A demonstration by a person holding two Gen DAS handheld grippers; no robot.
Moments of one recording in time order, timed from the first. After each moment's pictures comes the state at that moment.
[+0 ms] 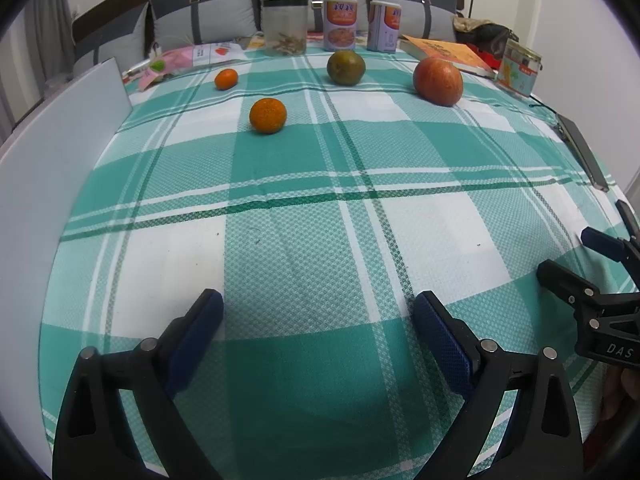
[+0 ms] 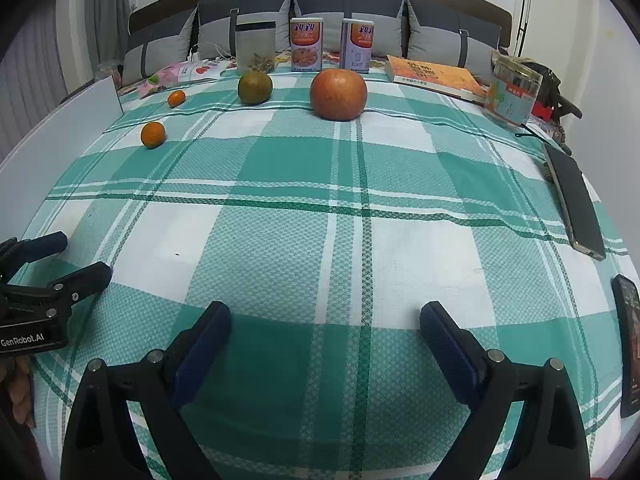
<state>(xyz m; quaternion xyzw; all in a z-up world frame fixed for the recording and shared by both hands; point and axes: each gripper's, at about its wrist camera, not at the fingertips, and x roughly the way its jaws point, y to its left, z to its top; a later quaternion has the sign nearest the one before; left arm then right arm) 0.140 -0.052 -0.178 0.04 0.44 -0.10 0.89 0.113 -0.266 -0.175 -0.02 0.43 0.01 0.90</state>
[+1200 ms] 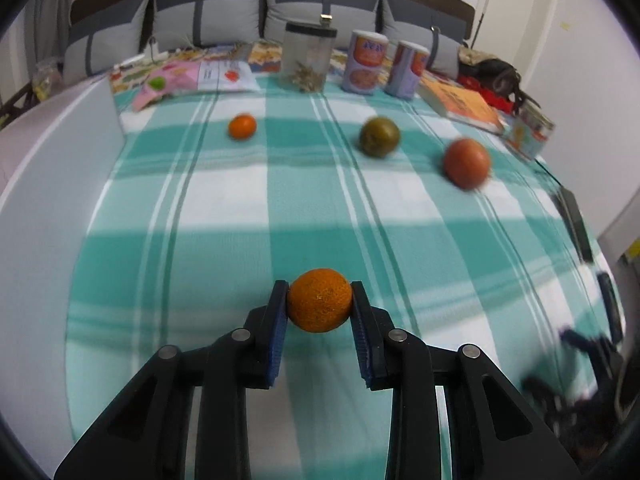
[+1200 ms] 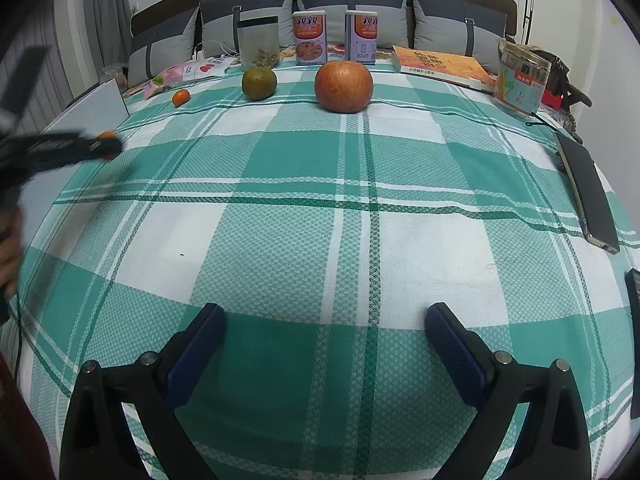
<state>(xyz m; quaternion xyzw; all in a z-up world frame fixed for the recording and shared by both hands) 0.211 -0.009 -0.135 -0.02 0.44 -0.13 0.89 0.118 -0.271 -0.178 0.00 0.44 0.03 0.90</state>
